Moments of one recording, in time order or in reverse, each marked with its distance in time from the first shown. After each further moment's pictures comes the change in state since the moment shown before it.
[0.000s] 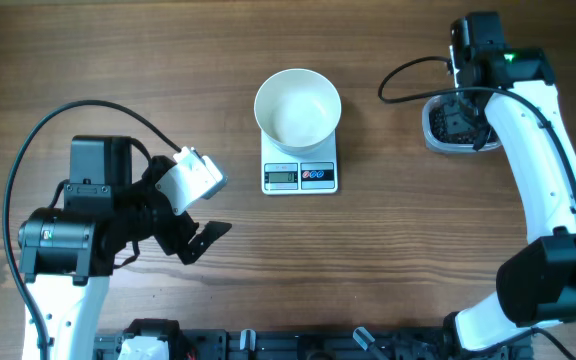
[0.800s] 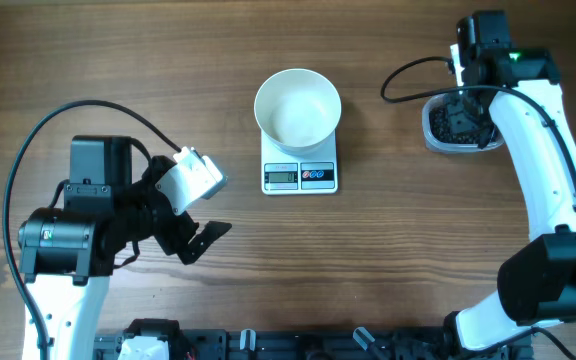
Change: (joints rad) left arm 0.000 0.000 0.000 0.000 0.000 0.000; right arm -0.023 0.002 0.000 0.025 -0.019 -0.071
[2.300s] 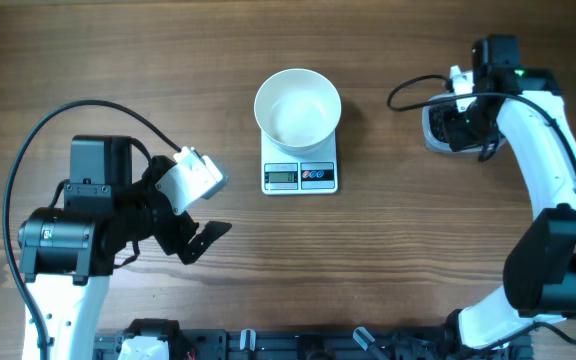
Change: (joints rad) left arm 0.000 0.001 0.000 0.000 0.000 0.000; right arm -0.109 0.029 -0.182 0.161 -0.259 -0.077
